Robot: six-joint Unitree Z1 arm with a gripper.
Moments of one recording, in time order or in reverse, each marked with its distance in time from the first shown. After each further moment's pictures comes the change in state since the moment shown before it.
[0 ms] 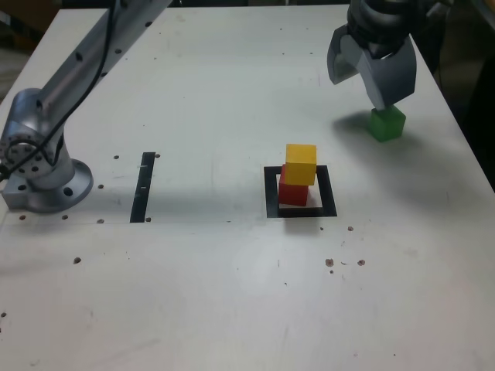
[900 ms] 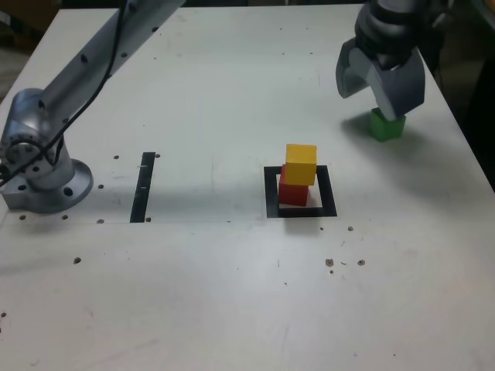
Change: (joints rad) arm 0.007 0.046 -0.026 -0.038 -0.074 -0.004
